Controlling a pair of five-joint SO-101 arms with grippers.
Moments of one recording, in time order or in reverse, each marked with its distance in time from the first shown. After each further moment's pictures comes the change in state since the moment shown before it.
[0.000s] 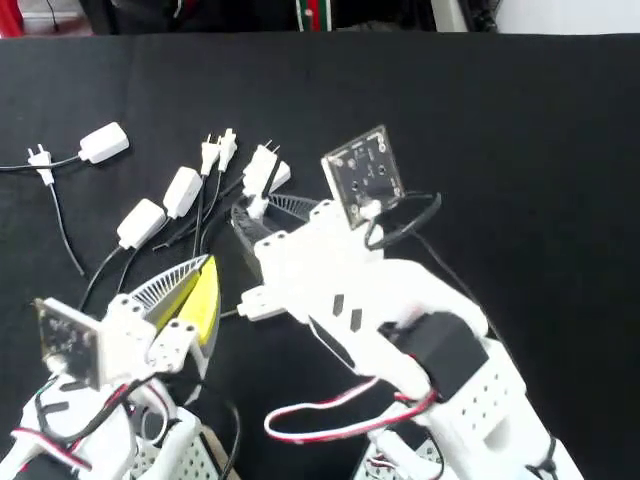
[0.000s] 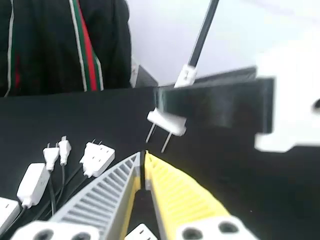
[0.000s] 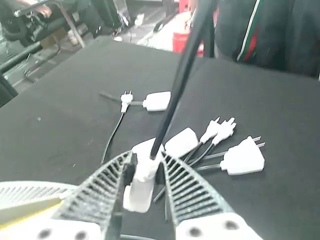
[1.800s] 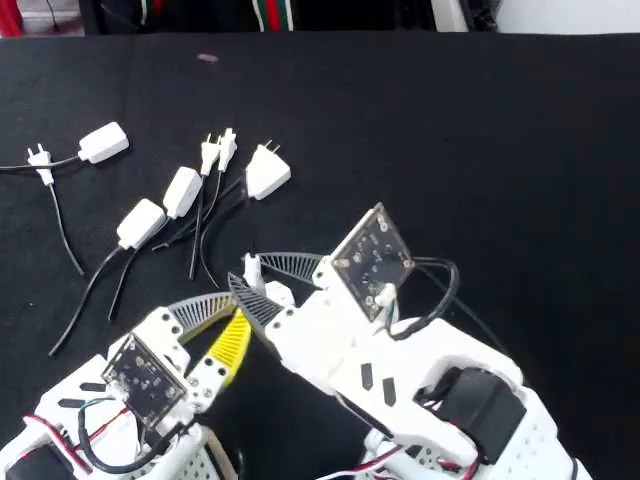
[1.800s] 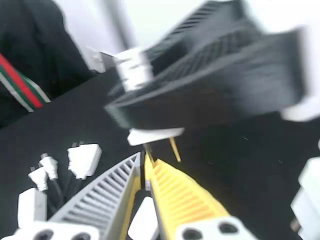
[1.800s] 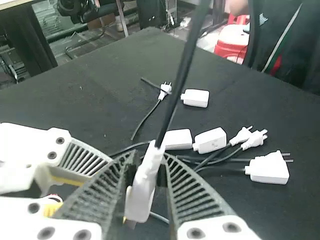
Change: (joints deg) left arm 12.4 0.1 0.4 6.7 -19.5; right arm -9.2 -11.7 3.7 7.2 7.7
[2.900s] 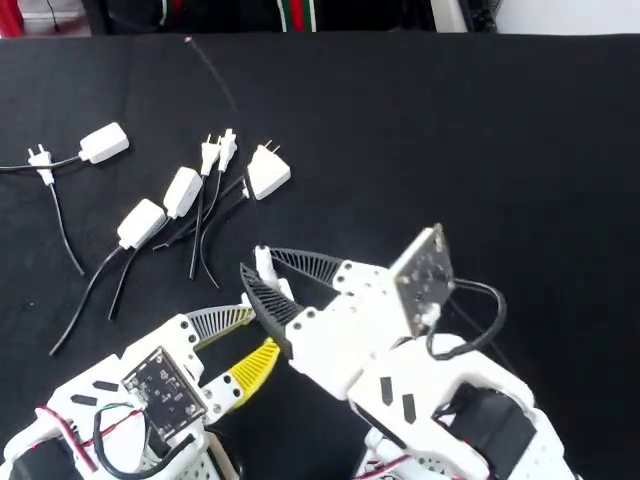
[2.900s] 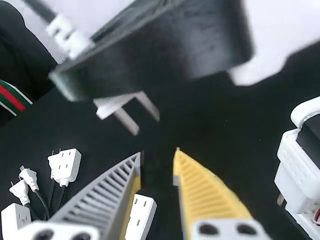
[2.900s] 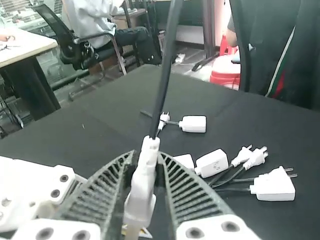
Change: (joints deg) left arm 5.4 -0.1 1.9 1.1 -3.1; right arm 1.5 -11.0 8.6 -7.9 -6.0
